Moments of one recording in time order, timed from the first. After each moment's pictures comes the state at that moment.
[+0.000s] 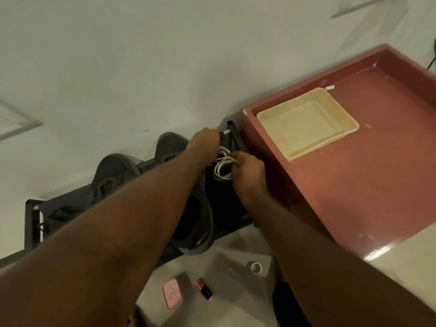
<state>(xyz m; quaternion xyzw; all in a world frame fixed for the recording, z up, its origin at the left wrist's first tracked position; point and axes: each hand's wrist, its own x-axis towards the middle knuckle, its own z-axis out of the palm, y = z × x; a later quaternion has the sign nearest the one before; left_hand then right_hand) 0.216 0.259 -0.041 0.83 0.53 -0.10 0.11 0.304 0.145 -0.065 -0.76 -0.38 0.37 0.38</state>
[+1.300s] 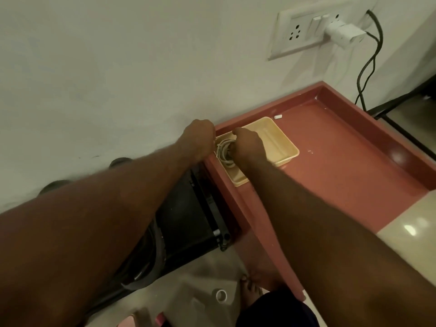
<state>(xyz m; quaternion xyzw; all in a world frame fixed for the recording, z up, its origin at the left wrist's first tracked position) 0.315 0.270 0.007 0.85 0.50 0.05 0.15 0.441 0.210 -0.018 -0.80 -0.53 0.18 0.19</state>
